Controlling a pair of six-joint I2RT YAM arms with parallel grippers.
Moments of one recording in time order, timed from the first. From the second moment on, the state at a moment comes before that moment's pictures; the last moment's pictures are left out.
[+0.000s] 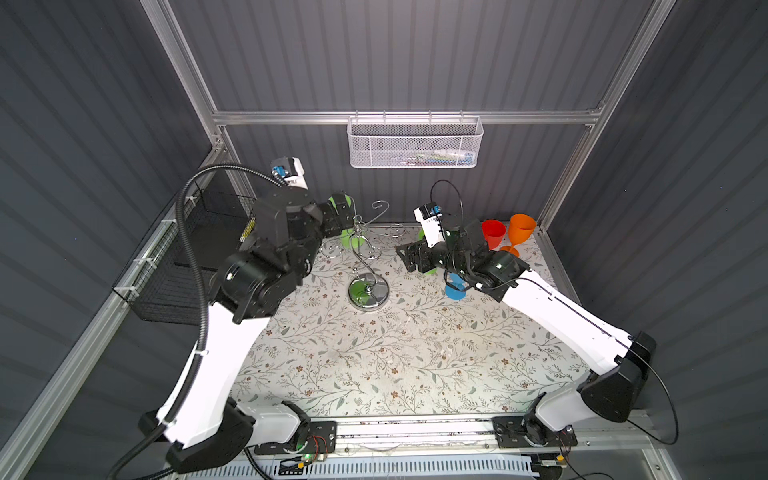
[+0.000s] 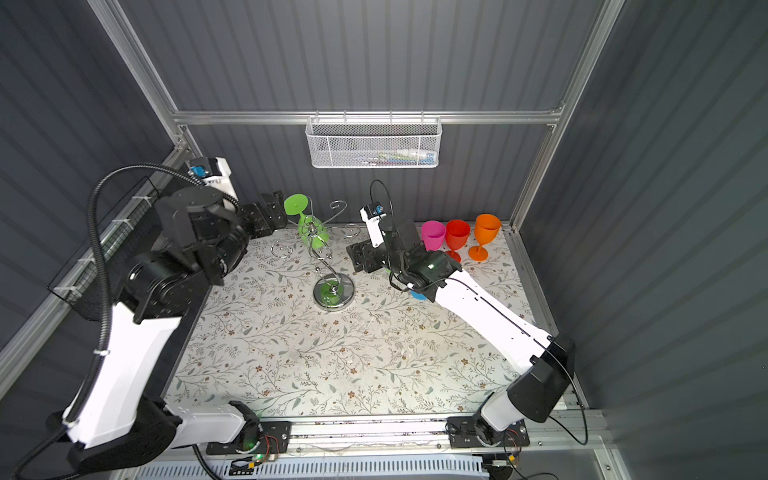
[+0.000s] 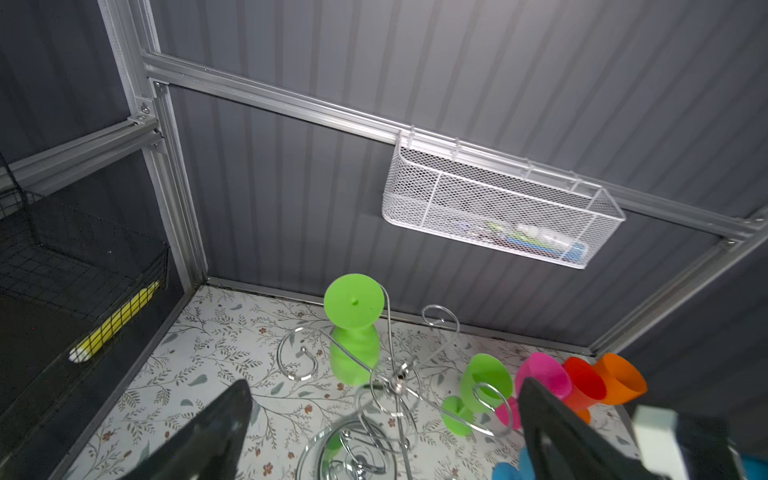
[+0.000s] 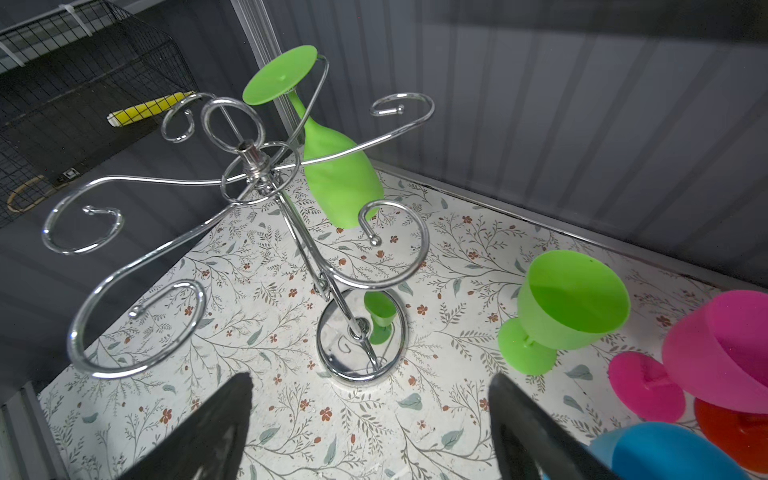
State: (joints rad) left arm -0.57 1.39 2.03 -0.89 -0.50 -0.35; right arm 0.74 1.52 1.55 -0.46 0.05 0.18
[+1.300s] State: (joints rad) left arm 0.10 1.86 2.04 -0.67 0.73 -0.66; right arm 0.84 1.53 1.42 -0.19 -0.03 -0.05
